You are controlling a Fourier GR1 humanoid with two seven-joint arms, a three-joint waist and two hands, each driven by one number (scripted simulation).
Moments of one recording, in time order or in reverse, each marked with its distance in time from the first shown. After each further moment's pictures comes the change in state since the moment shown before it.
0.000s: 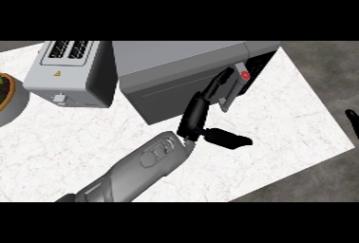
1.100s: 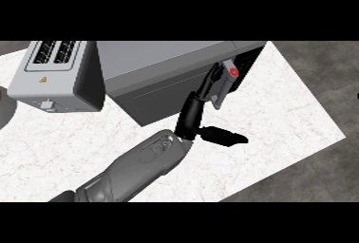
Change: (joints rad) left arm -0.021 0.014 -0.049 0.056 0.137 0.054 -0.182; right arm -0.100 -0.087 -0.018 0.023 -0.132 0.018 0.090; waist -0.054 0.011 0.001
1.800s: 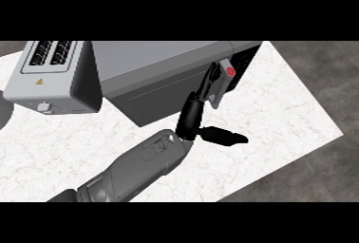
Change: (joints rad) left arm -0.015 -0.004 -0.027 0.033 0.070 0.006 -0.075; right arm -0.042 -0.048 -0.014 0.021 -0.064 0.009 0.043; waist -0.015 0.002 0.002
